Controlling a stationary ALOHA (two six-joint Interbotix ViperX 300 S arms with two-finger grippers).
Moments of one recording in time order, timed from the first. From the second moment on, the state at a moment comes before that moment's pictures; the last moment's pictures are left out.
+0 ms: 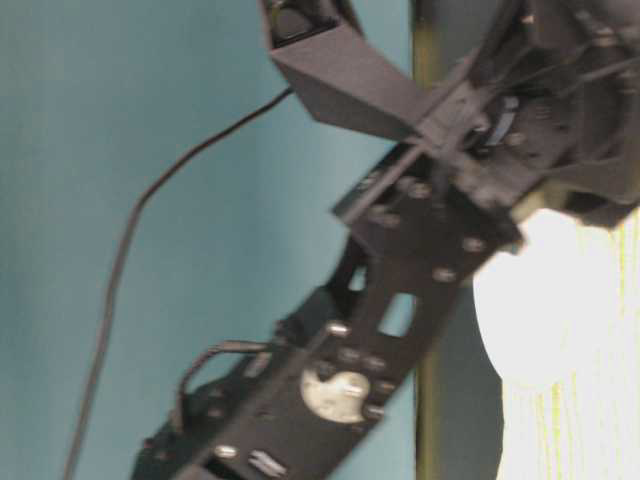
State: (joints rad) left arm -0.18 0.52 0.13 0.04 0.03 -0.65; right arm 0.07 -1.05 1.21 0.00 -0.12 0.00
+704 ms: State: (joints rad) left arm 0.10 0.35 0.10 0.04 0.26 -0.64; right arm 0.07 -1.07 1.21 0.00 -0.12 0.00
